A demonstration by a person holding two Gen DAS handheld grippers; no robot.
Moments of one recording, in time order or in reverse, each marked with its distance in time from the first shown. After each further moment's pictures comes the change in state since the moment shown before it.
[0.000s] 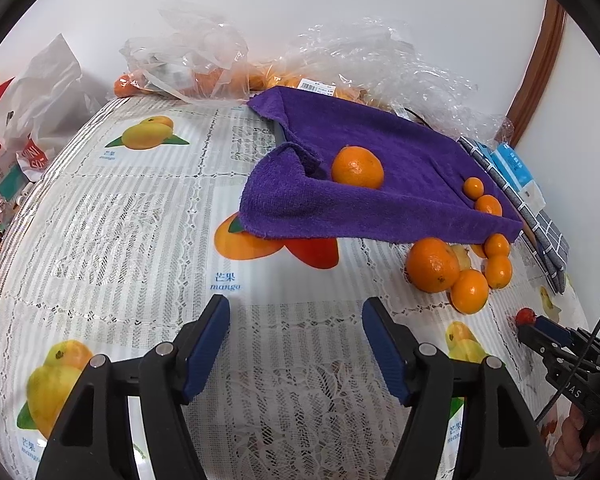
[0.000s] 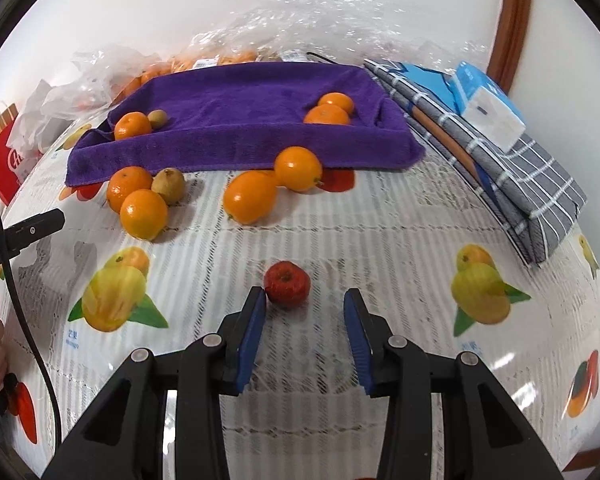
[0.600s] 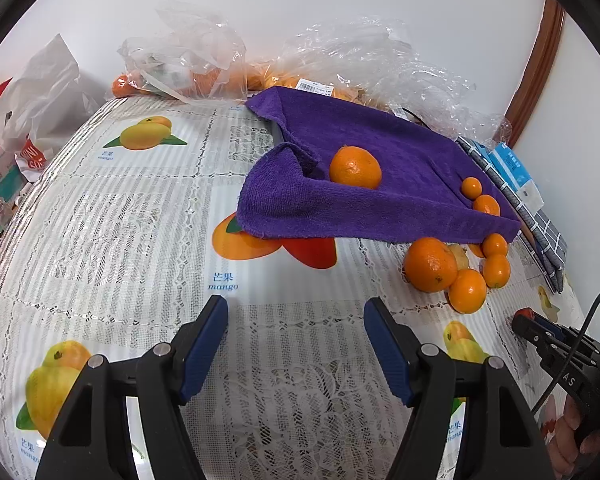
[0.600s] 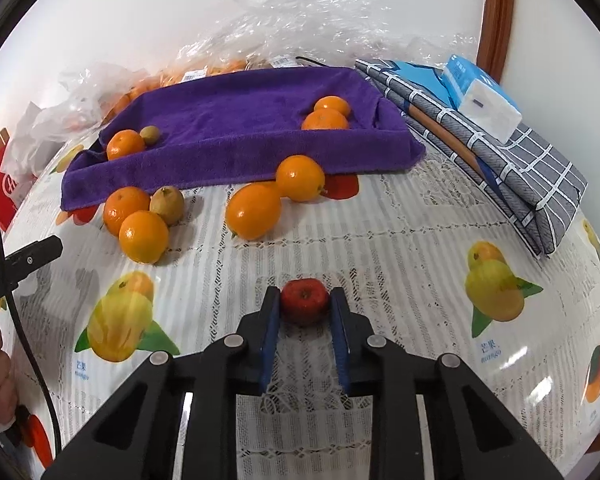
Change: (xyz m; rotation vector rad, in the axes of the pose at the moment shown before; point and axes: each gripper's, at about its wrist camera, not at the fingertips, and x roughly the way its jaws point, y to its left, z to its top) left arm -0.001 -0.002 0.000 0.001 -0.002 0.002; right arm 0.006 0.007 0.005 0.069 -0.024 0.005
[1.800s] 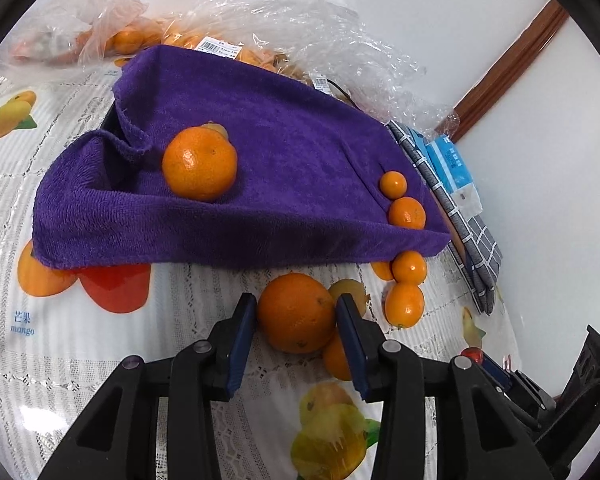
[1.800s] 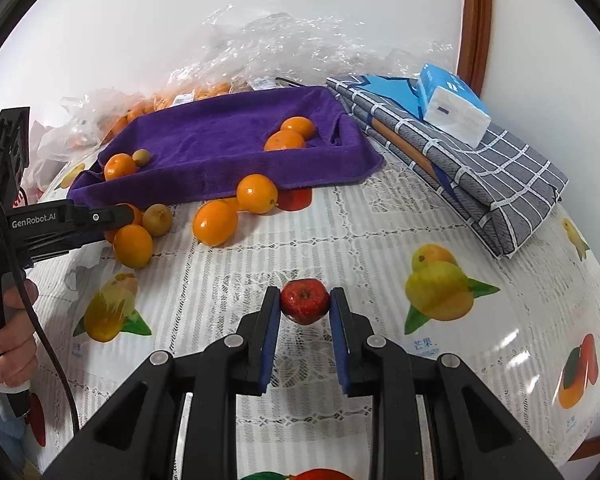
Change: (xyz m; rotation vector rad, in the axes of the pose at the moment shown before) left arm 0.052 -0.065 0.030 -0.068 0.136 -0.311; right arm -0.025 -0.037 -0.004 0.021 -0.054 0.010
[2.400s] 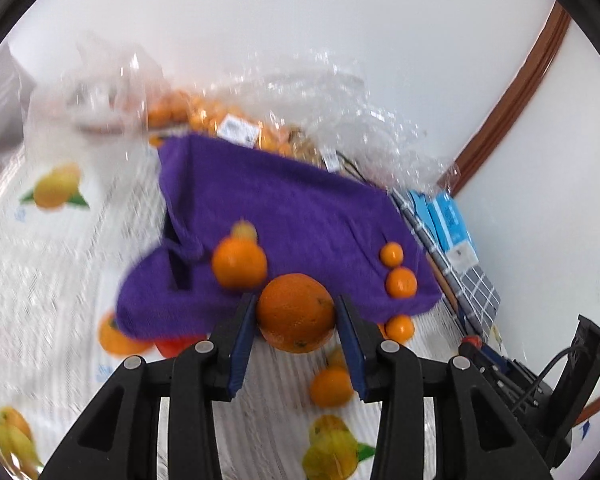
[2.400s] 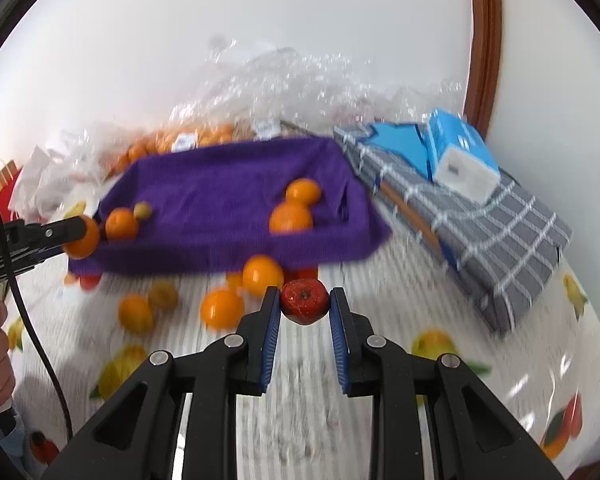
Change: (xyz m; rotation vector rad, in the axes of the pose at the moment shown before) left arm -0.061 0.000 0.039 0.007 -0.174 0.076; right arm -0.001 0.003 0.058 -0.011 -0.095 0.006
